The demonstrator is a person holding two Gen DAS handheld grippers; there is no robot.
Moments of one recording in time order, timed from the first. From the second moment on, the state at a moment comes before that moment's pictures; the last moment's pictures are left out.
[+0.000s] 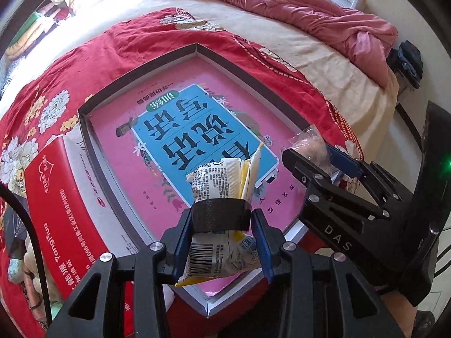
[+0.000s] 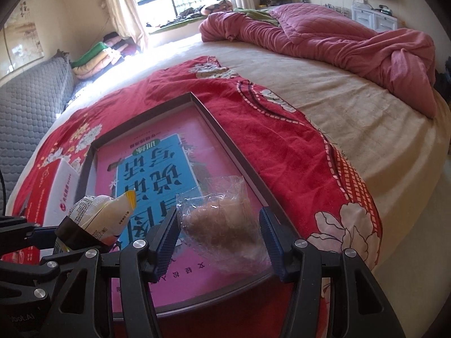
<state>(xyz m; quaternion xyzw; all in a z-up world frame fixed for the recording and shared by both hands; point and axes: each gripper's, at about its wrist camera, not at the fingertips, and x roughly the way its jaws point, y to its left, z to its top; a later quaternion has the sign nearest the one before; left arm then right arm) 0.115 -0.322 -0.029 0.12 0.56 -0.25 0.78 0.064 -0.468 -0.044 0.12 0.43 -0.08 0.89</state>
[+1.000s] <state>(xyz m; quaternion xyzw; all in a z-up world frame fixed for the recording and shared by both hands) 0.110 -0.328 -0.046 0.15 0.57 -0.25 0.77 0.053 -0.473 -0.037 0.14 0.41 -0.08 0.90</state>
